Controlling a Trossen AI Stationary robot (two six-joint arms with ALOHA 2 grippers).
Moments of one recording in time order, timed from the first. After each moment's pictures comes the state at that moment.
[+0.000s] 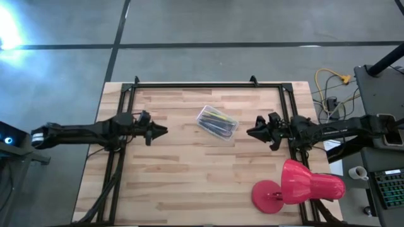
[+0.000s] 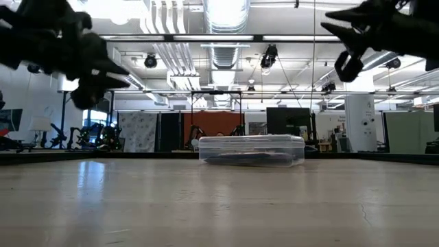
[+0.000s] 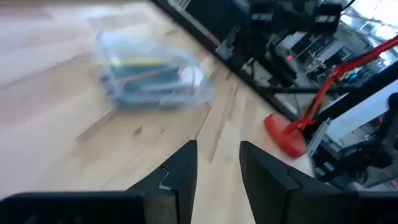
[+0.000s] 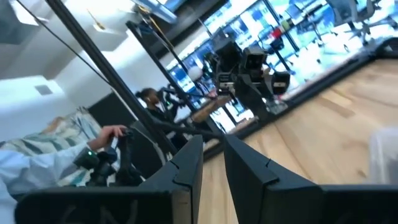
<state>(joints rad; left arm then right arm) 0.18 0.49 0.22 0.04 0.08 -0.64 -0.02 0.68 0.11 0.75 -0.11 0.70</state>
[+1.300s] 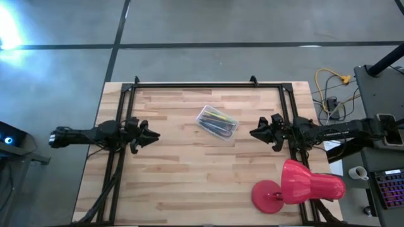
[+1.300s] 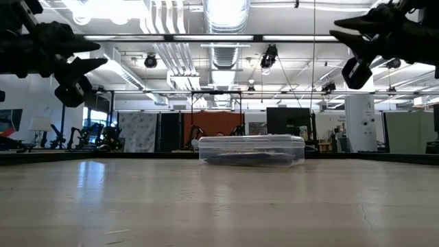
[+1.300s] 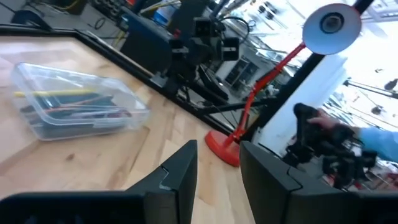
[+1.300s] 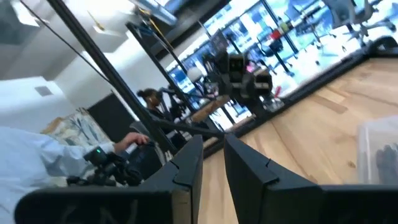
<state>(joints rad) -0.01 0.00 0.01 0.02 0.02 -0.62 -0.02 0.57 0.04 0.71 -0.10 0.70</state>
